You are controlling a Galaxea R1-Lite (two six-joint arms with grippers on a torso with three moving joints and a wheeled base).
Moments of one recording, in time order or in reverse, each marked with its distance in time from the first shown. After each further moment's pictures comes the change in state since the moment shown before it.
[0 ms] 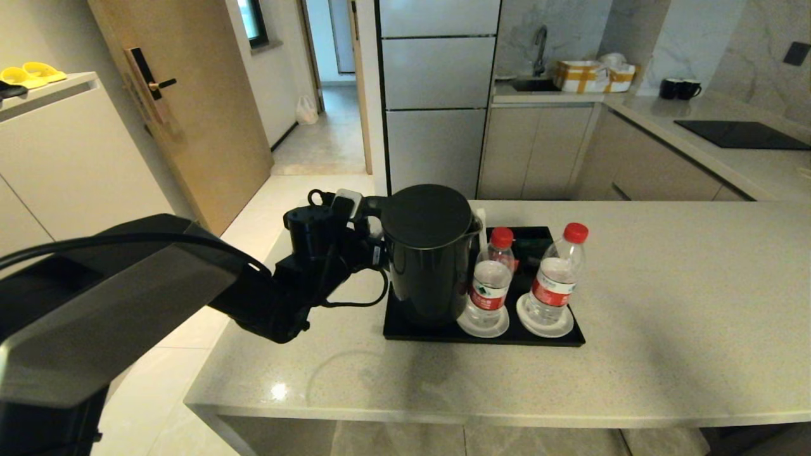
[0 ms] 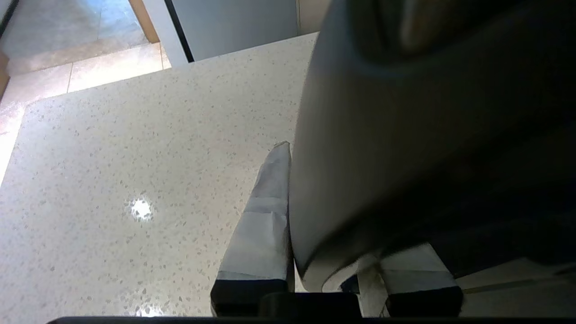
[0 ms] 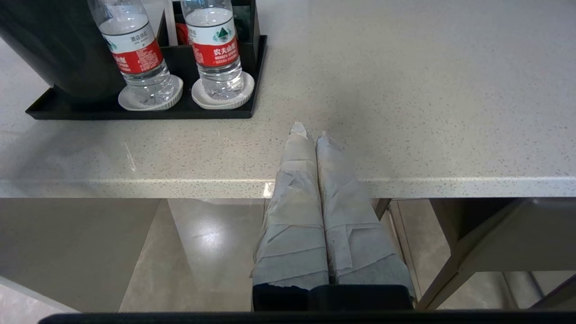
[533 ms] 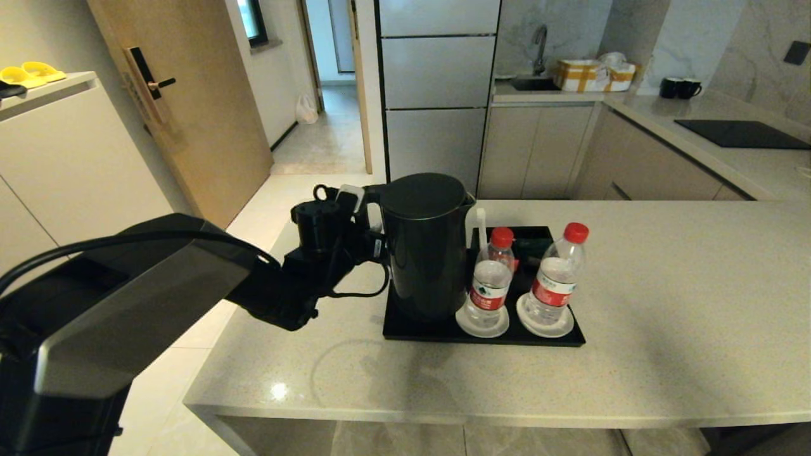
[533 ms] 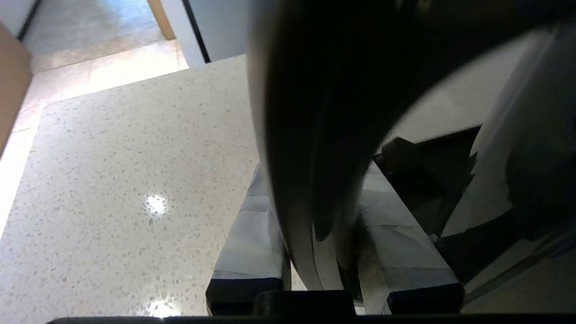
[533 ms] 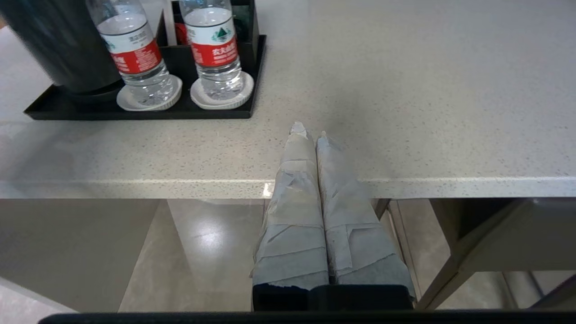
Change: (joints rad) left arm -0.002 0.040 -0.123 0.055 0.038 0.002; right arm 0.000 0.000 0.000 0.000 0.000 0.000
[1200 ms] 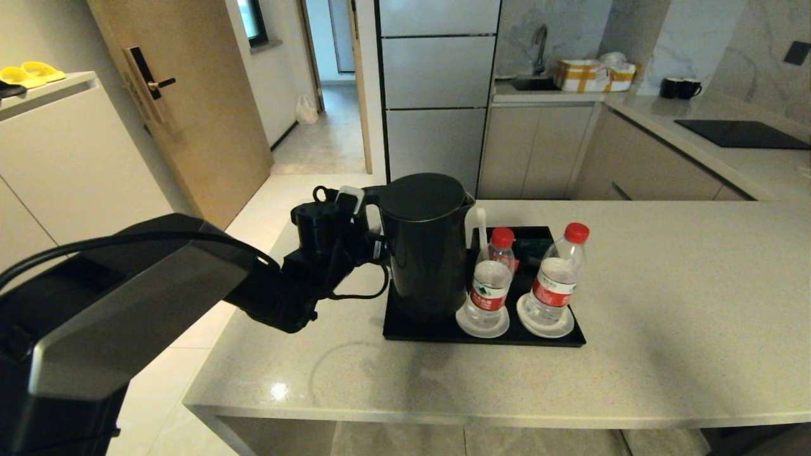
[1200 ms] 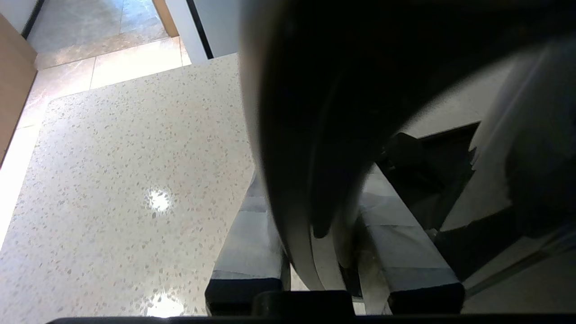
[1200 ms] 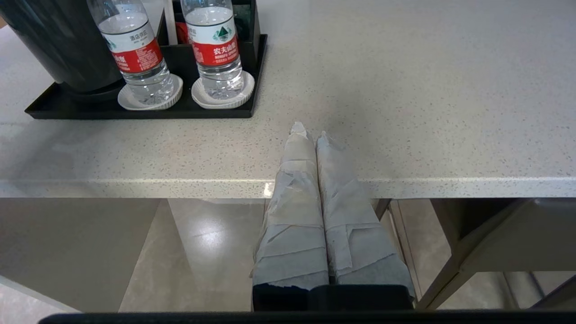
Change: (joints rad) left arm -0.006 -0.019 0.033 -0.008 0.008 0.002; right arm 0.001 0.000 0.000 0.000 0.001 0.000
